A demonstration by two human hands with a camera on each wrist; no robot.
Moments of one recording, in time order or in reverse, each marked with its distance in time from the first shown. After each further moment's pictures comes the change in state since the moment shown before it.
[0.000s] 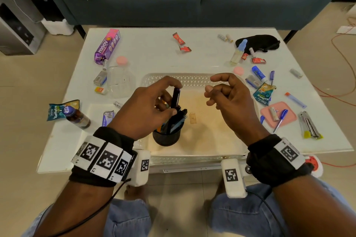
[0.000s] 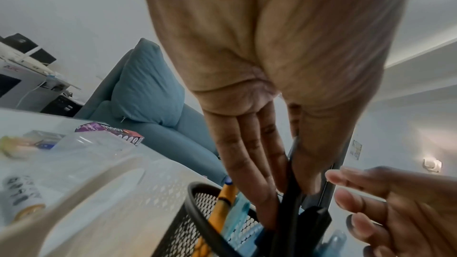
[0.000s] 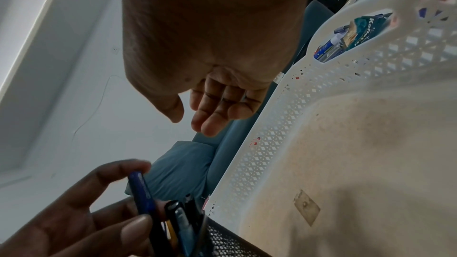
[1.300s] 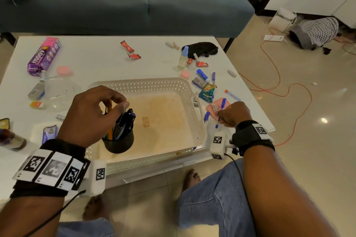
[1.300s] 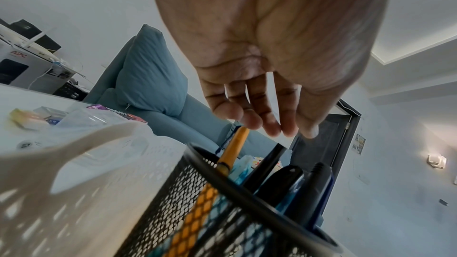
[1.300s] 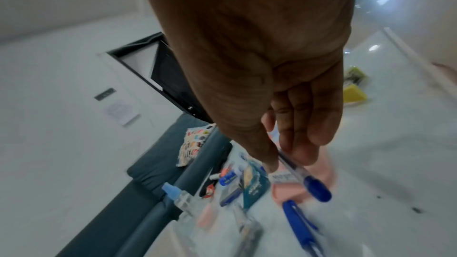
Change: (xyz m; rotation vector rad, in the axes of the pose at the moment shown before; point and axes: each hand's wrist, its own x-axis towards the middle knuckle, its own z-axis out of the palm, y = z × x) left_hand 0.009 -0.014 0.020 0.127 0.236 0.148; right_hand 0.026 0.109 -0.175 -0.685 0.270 0.794
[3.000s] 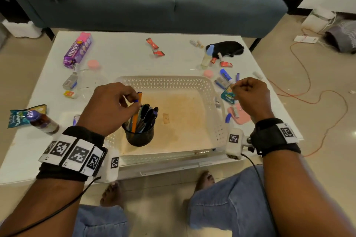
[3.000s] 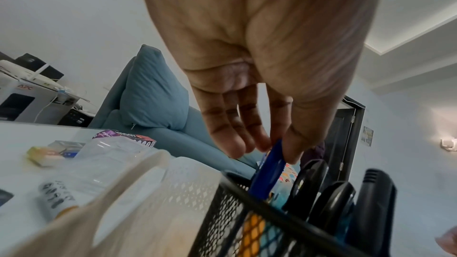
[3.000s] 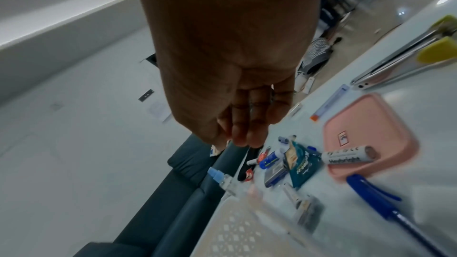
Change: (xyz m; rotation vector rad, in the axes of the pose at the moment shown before) left_hand -0.001 -0.013 -0.014 0.098 -0.019 -0.060; right_hand -0.049 -0.056 -0.011 0.400 0.176 -0.553
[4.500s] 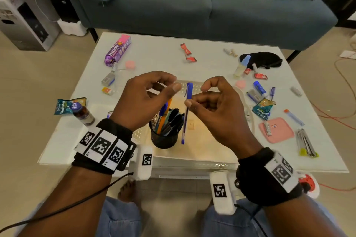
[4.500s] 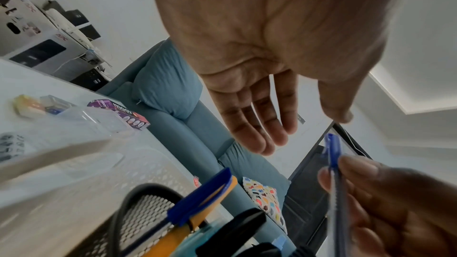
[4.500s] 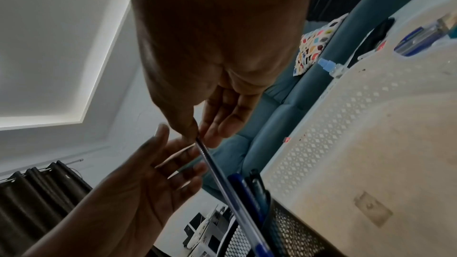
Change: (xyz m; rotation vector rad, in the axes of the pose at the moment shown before) left_hand 0.008 0.018 -0.015 -0.343 0.110 -0.122; right_hand -0.112 -0.127 0.075 0.346 -0.522 -0.303
